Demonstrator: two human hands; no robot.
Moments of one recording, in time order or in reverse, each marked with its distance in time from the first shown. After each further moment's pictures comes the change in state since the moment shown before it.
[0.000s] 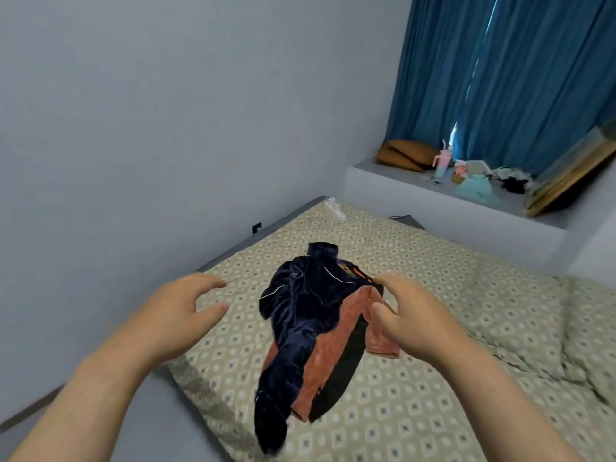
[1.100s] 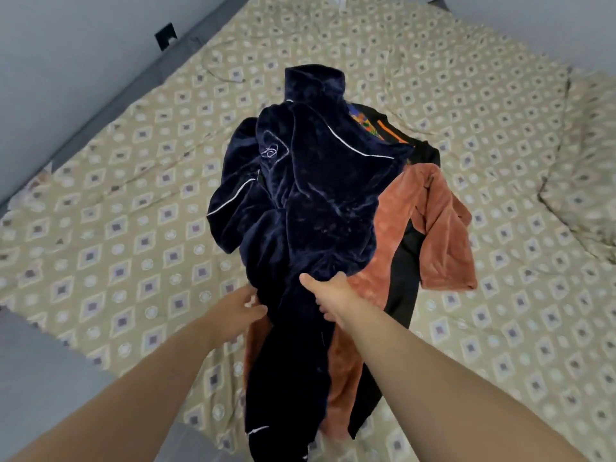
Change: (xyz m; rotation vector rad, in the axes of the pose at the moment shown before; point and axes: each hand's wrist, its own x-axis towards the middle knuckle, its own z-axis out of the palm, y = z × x) left_hand 0.332 -0.284 0.499 -0.387 -0.893 -0.456; right_hand 0.298 0.156 0.561 0.828 -0.506 1.252
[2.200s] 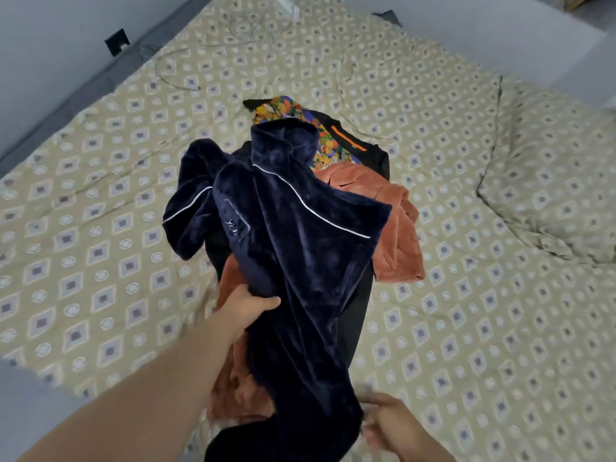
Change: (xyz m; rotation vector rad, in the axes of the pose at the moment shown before) left_hand 0.036 0.047 0.074 -0.506 0.002 -0.142; right_hand -0.105 0.185 -0.107 0.270 0.058 0.352
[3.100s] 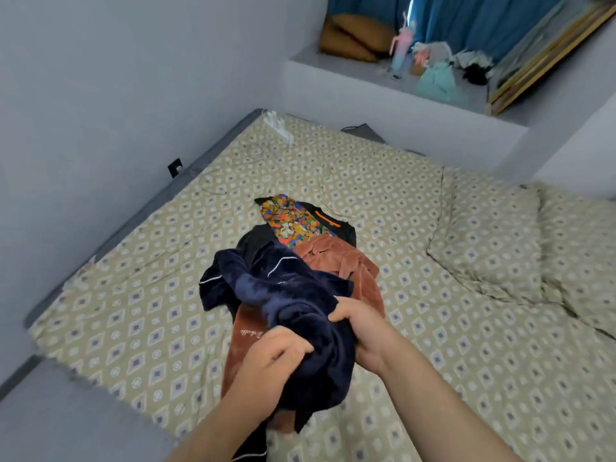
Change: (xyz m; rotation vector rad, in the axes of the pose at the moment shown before) left_hand -0.344 0.061 0.073 0.279 0.073 0.865; right_hand -0.285 -0.113 -0.050 0.195 -0.542 -0.629
